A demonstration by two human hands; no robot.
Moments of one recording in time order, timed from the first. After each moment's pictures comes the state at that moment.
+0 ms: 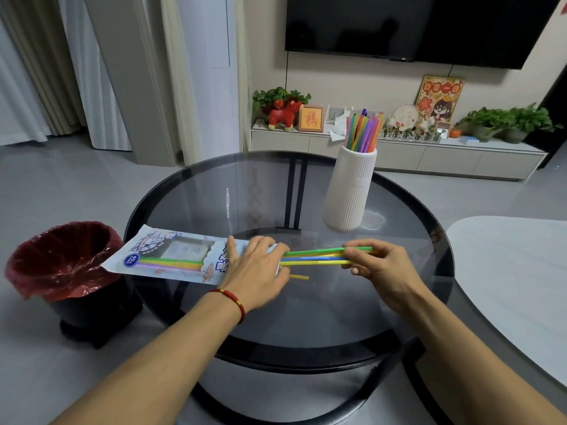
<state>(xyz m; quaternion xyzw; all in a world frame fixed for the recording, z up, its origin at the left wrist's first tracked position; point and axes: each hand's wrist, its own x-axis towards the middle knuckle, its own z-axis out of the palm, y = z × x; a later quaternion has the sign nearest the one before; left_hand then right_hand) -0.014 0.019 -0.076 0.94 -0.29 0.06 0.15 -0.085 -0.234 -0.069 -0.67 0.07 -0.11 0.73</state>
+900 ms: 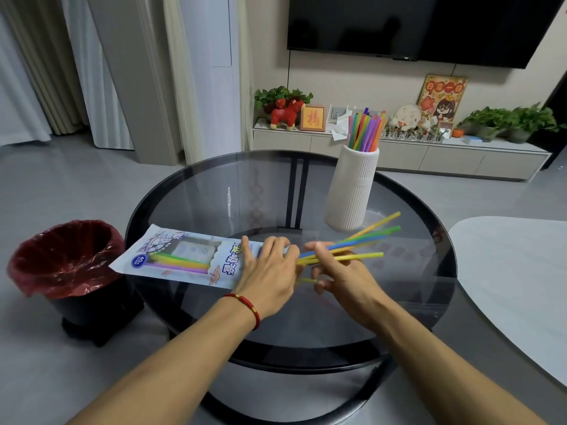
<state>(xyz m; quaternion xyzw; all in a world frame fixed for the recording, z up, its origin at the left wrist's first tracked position) -0.029 0.000 -0.076 0.94 -0.30 0.09 0.10 -0.081 -0.161 -0.073 -0.63 0.06 -0.06 0.77</state>
